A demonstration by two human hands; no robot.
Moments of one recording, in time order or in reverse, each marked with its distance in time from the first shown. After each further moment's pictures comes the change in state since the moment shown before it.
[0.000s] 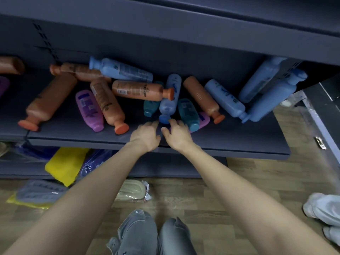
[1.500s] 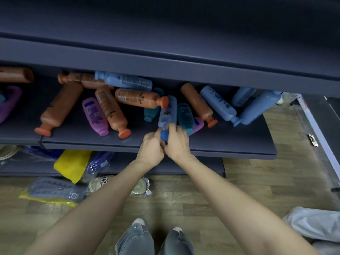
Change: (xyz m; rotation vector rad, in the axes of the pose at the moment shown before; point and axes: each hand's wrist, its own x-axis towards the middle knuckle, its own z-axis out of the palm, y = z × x) left_hand -0.050 0.028 -0.011 -0.395 0.161 0.092; right_hand -0.041 -0.030 -0.034 -0.051 0.044 0.022
